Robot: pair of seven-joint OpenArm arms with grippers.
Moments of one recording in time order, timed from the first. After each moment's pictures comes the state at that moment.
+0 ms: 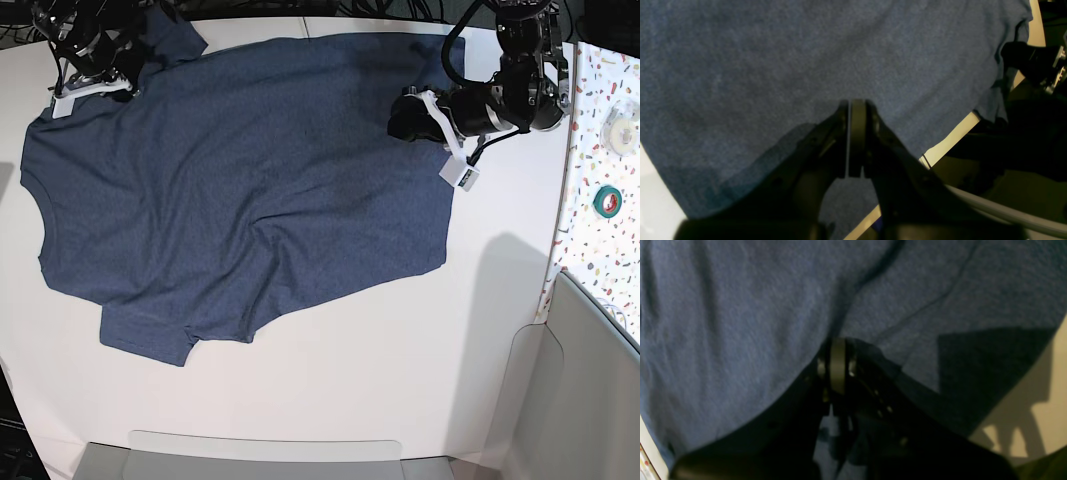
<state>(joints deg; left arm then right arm) 15.2 -14.0 -9.1 109.5 -55.9 -21.3 75.5 -29.0 0.7 39.7 110.0 40.8 2.9 -64.5</state>
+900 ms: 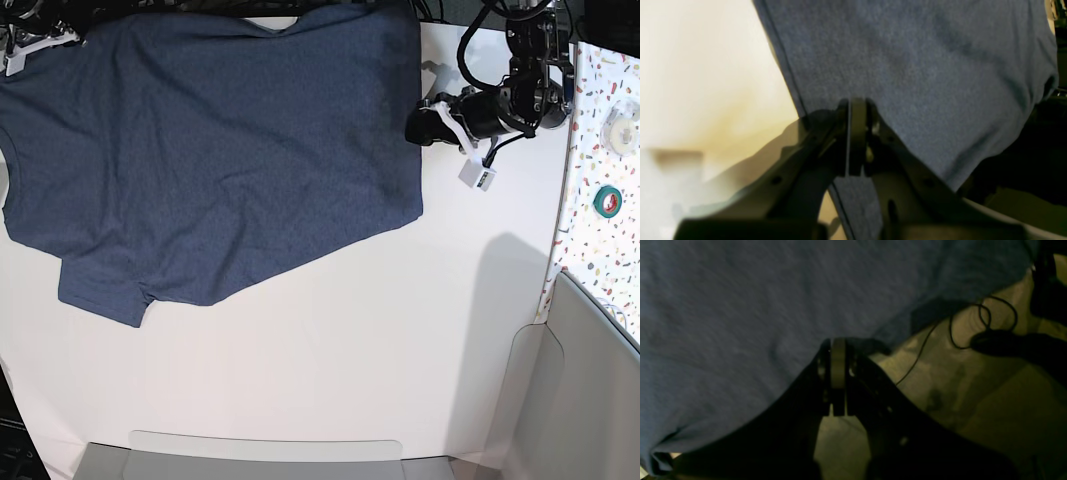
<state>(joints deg) 14.9 -17.6 -9.0 100.7 -55.9 -21.1 68.0 -42.2 13.2 46.3 109.5 49.3 1.9 -67.8</state>
